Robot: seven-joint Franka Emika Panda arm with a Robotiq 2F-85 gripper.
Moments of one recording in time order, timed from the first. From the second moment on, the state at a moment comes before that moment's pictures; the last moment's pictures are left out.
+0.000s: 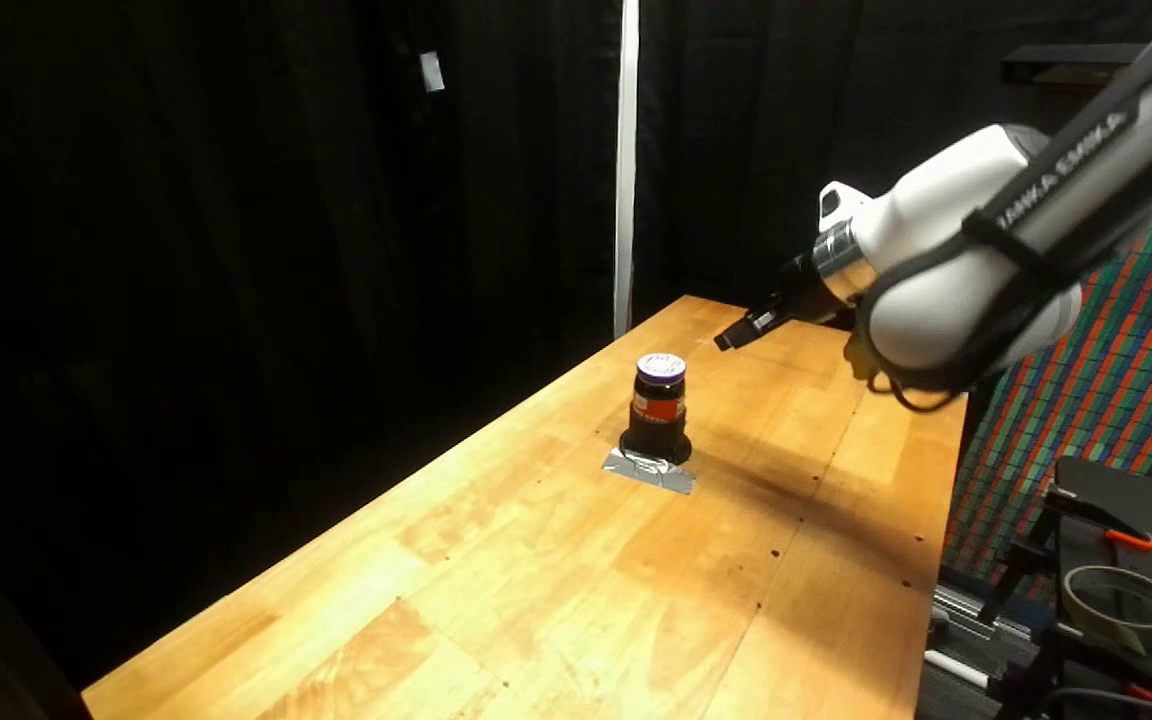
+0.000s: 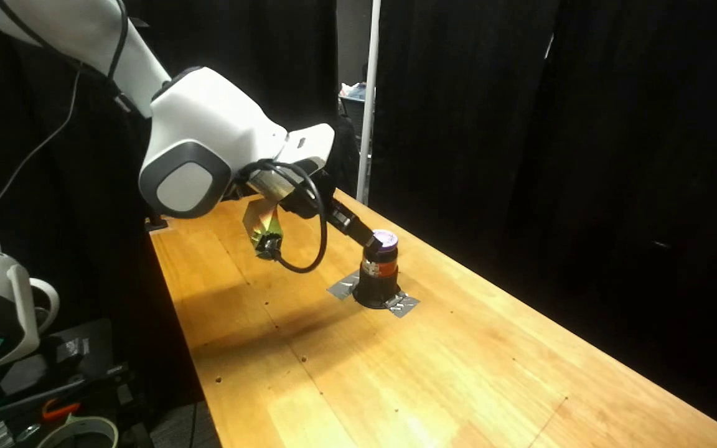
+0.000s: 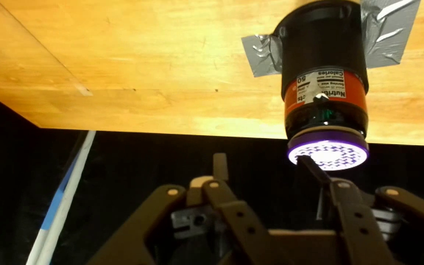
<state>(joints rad) 1.16 0.36 -0.81 -2.50 0.76 3.50 -0.30</state>
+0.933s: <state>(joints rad) 2.08 0.63 -1.86 -2.32 0.58 2.66 -0.09</state>
